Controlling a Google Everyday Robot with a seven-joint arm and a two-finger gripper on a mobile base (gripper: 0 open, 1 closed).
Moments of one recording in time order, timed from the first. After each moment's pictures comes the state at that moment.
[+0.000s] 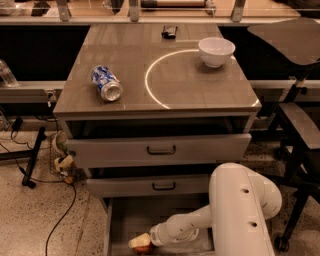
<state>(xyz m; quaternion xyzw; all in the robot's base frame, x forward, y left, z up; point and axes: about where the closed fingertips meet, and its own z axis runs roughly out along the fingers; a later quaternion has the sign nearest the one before) 0.452 0.061 0.159 -0.16 0.93 0.30 0.10</state>
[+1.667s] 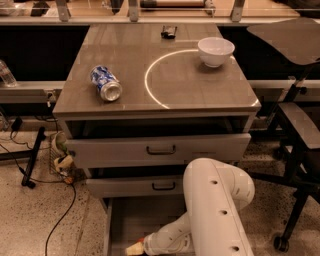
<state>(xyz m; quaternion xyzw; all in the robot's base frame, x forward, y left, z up) 0.425 0.082 0.130 -0.15 0.95 0.27 0.11</state>
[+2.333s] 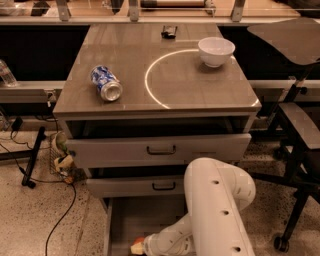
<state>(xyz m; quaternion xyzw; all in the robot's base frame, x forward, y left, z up) 0.425 0.082 0.135 -0.13 0.95 0.27 0.12</state>
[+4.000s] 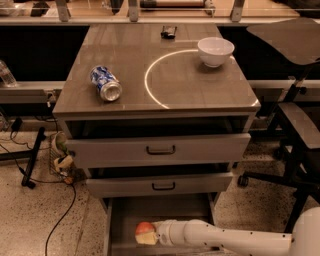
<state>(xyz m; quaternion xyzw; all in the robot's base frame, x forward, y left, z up) 0.450 0.051 0.287 -0.27 0.85 0.37 0.26</state>
